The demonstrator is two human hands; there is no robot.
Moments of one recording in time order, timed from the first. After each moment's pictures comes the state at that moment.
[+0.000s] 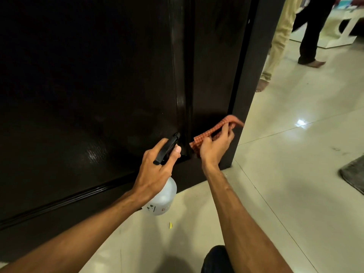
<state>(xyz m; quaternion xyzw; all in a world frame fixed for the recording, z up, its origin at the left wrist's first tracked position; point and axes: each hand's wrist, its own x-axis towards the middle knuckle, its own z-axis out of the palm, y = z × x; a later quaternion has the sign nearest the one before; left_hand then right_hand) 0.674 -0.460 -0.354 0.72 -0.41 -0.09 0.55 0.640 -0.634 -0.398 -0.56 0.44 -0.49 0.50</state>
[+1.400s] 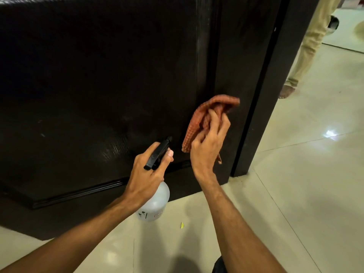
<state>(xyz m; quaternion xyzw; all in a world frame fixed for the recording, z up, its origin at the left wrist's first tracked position) 0.683 -0.405 -0.339 0.75 -0.37 -0.02 0.54 0.668 -0.576 -0.366 -0.69 0.28 -0.58 0.34</state>
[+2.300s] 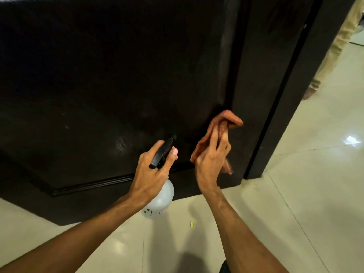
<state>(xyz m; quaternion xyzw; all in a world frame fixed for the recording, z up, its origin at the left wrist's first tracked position) 0.688 -0.385 -0.335 0.76 -0.34 0.00 0.55 0.673 -0.549 -0.412 -0.77 0.26 -0.51 0.27</state>
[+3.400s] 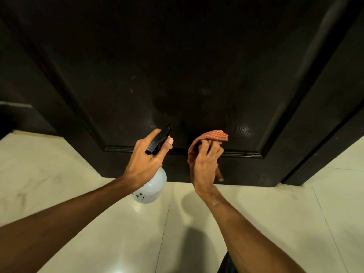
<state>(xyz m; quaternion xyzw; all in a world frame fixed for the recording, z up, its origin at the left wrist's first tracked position) 0.702 -0.273 -0.344 0.82 -0.24 0.01 0.53 0.701 -0.441 -0.472 -0.89 0.15 -0.35 0.25</state>
